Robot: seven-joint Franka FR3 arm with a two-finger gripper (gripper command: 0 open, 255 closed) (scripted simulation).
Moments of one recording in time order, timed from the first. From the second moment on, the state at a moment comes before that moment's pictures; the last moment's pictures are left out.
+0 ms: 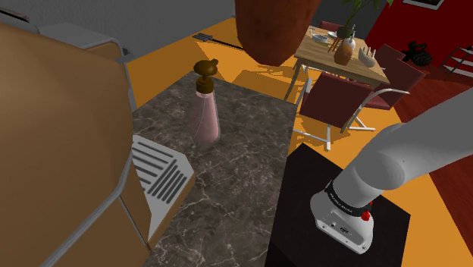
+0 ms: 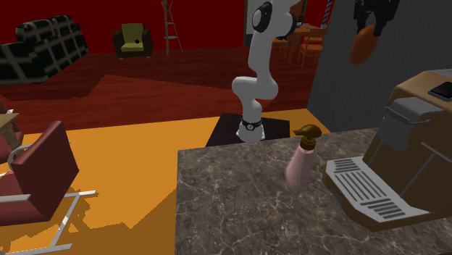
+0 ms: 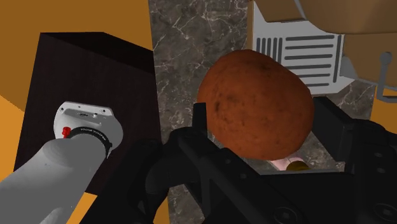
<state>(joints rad) -0.13 -0.33 0.79 -1.25 0.37 1.13 1.96</state>
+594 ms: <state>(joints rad) -0.09 -0.47 0.70 -1.50 0.43 1.25 1.87</state>
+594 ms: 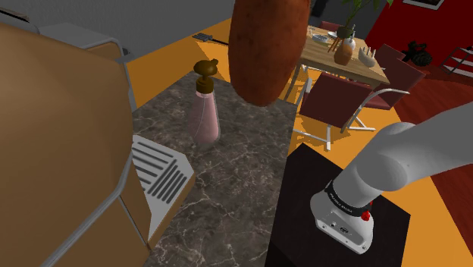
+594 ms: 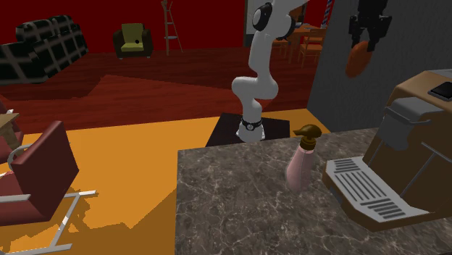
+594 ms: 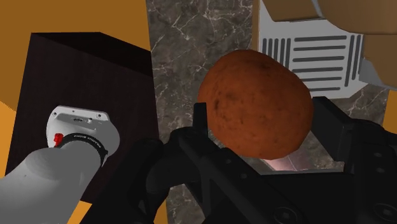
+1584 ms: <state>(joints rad) -0.04 -0.61 0.68 -1.82 0.49 1.43 1.79</state>
